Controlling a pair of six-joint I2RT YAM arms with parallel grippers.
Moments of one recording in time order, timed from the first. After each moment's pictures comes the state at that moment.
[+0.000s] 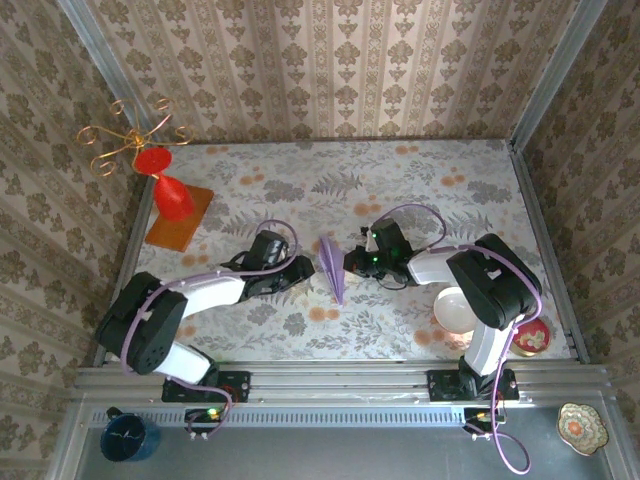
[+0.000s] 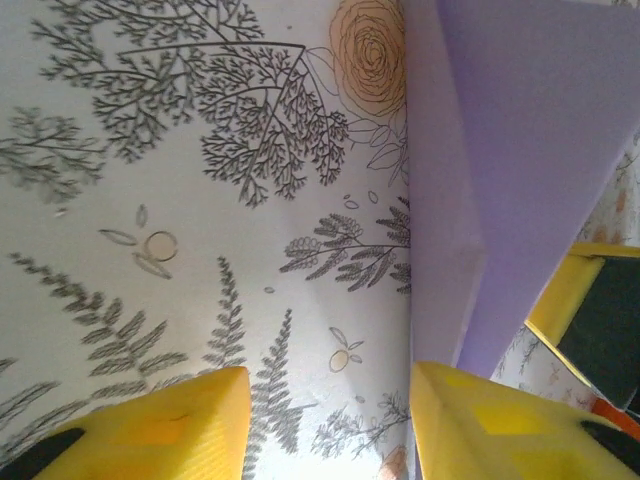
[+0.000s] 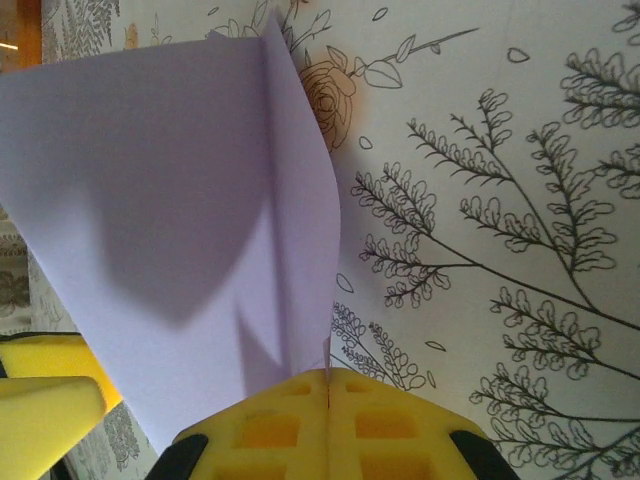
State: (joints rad) left arm -0.64 1.48 0.60 0.05 0.27 -0.95; right arm 0.50 1.78 0.74 0.27 -0.42 0.80
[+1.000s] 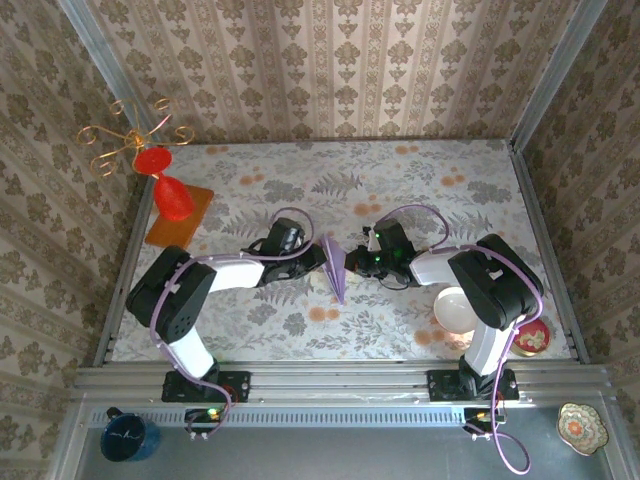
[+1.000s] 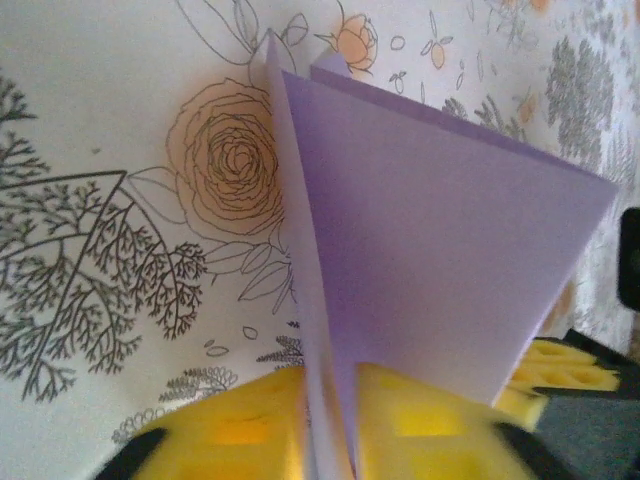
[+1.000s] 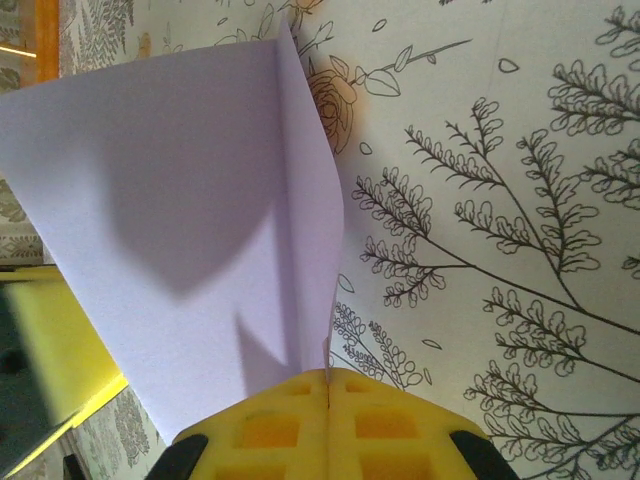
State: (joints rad) left arm -0.66 1.70 0.76 0.17 0.29 -0.98; right arm 0.49 1.78 0.72 0.30 -0.44 0.80
